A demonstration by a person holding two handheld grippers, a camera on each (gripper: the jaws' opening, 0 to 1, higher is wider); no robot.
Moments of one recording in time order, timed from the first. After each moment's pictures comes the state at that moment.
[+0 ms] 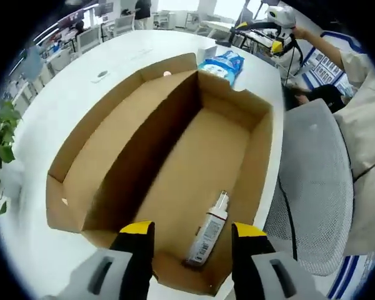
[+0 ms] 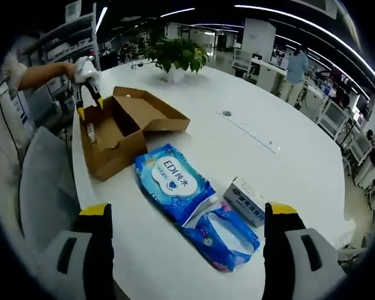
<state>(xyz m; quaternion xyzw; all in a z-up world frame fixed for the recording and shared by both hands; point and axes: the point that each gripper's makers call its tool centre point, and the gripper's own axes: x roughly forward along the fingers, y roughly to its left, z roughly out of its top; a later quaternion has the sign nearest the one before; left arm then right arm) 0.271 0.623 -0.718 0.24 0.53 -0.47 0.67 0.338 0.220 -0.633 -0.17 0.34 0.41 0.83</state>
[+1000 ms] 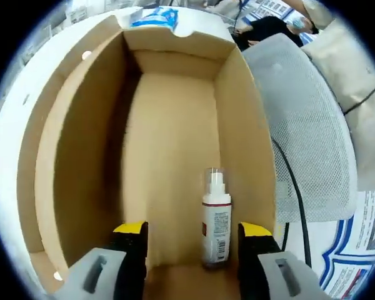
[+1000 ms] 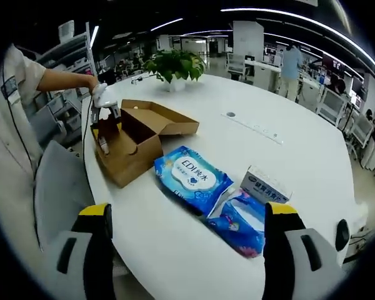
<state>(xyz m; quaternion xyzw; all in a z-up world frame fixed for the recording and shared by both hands) 0.262 0.620 -0.767 0.36 0.53 -0.60 0.48 0.305 0.216 -0.635 -0.12 0.34 0.40 0.84</state>
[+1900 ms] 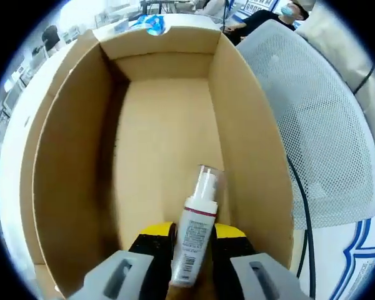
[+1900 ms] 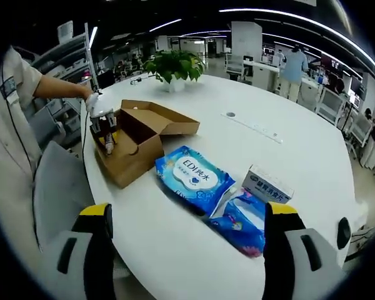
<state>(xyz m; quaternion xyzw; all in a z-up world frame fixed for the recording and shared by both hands) 0.259 0.606 -0.783 0.39 0.47 -0.60 0.52 0.304 0.221 -0.636 -0.12 0.33 0.40 0.85</state>
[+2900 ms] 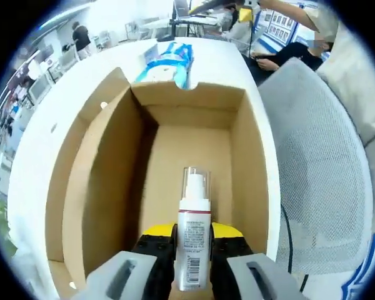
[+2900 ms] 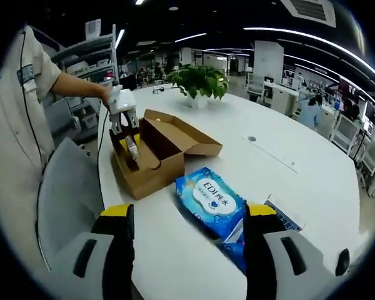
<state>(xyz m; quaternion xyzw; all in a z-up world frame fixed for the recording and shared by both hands) 0.285 0.557 -0.739 0.33 0.43 -0.56 0.63 0.293 0.266 -0.618 -0.14 0.26 0.47 0.83</state>
